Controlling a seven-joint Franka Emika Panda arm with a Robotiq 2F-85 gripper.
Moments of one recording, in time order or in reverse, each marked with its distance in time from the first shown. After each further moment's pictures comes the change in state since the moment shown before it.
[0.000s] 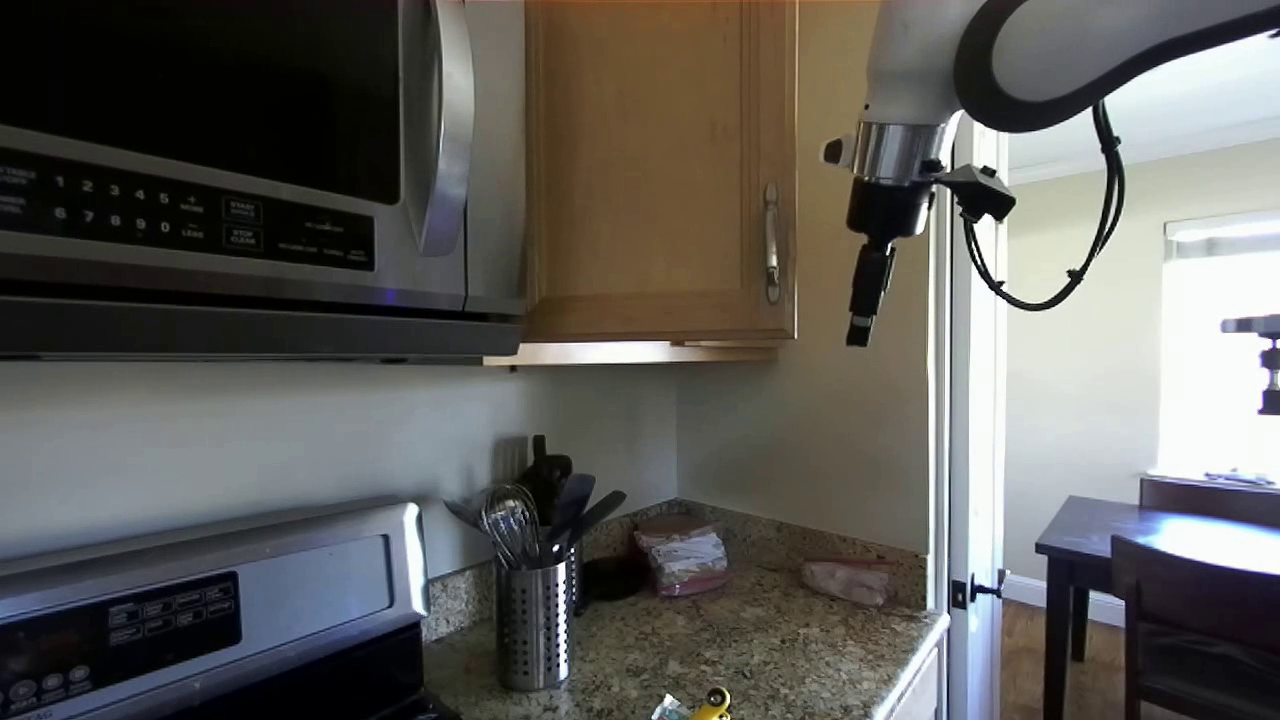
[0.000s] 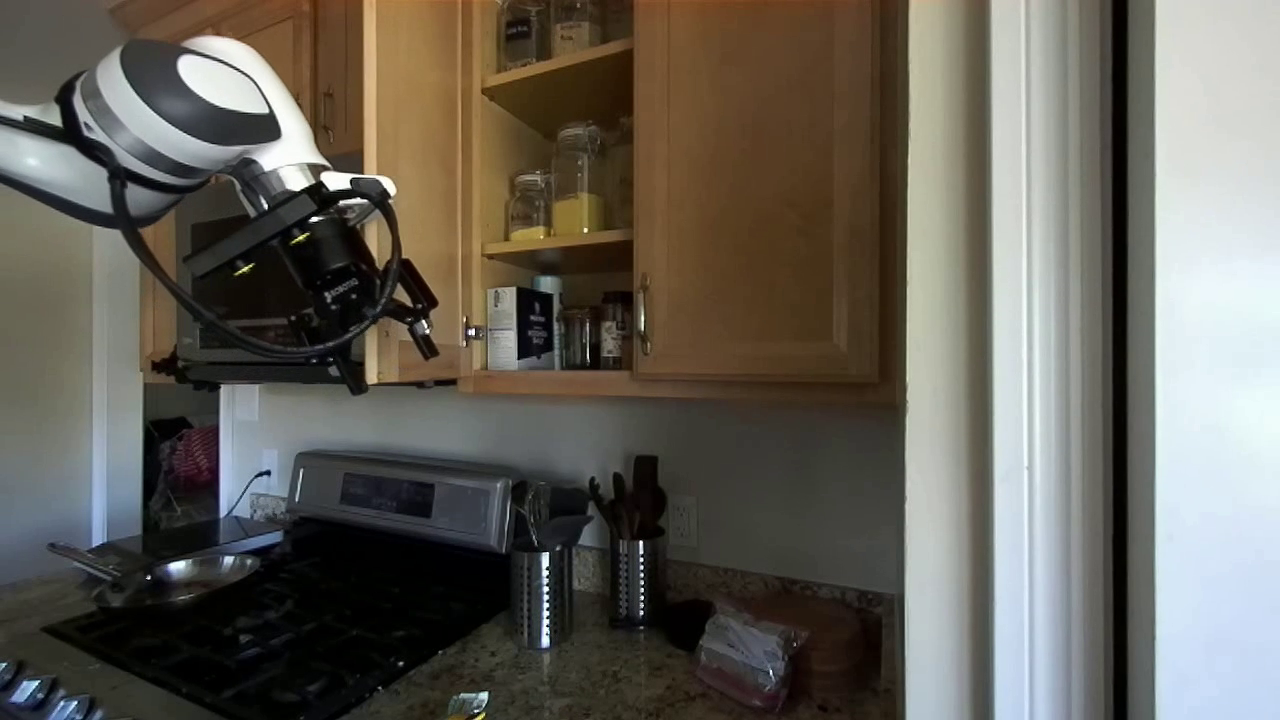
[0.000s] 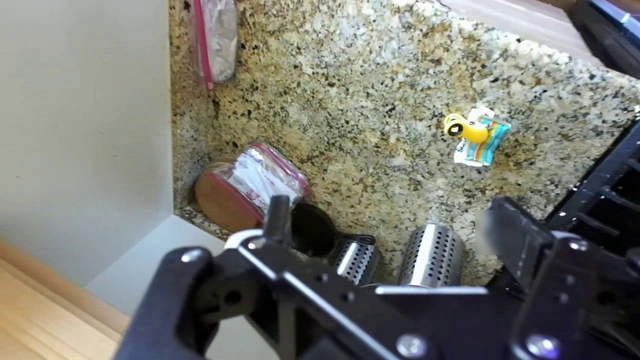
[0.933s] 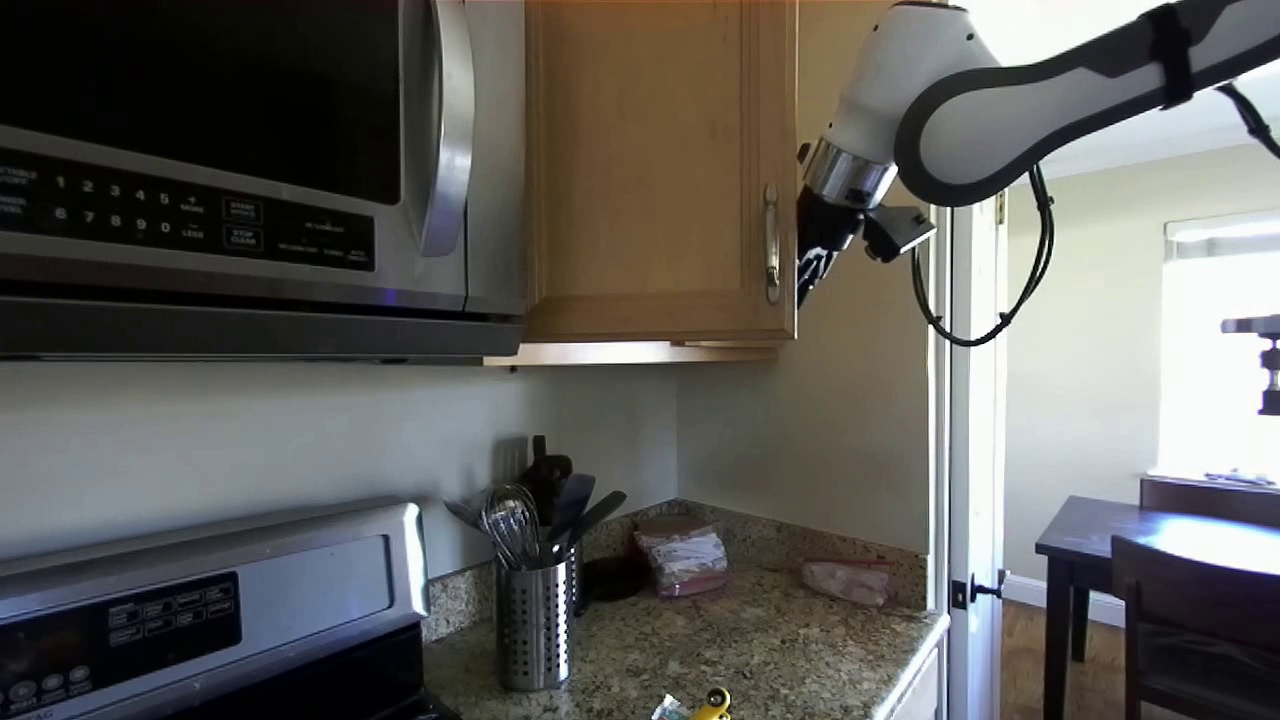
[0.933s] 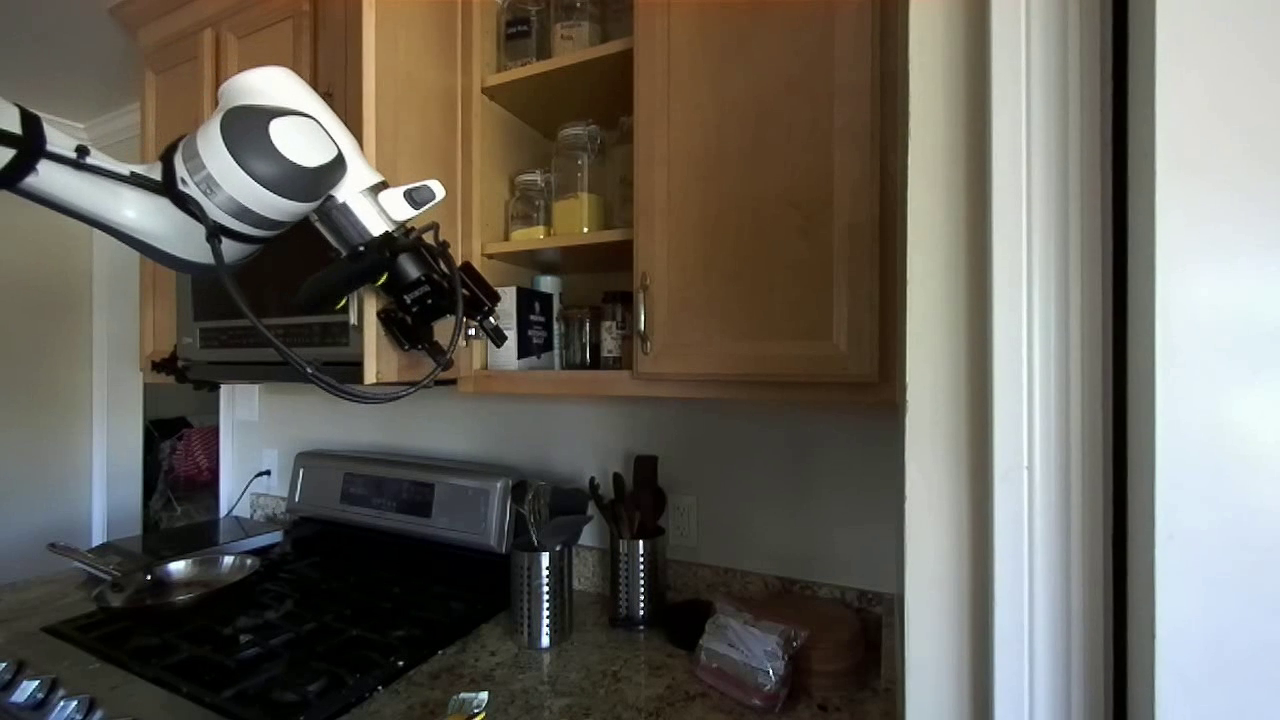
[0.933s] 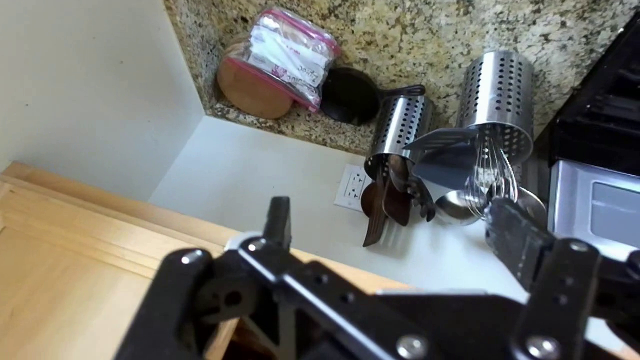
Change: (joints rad) arm -0.080 0.133 -0.012 0.001 -0.034 0.476 0.232
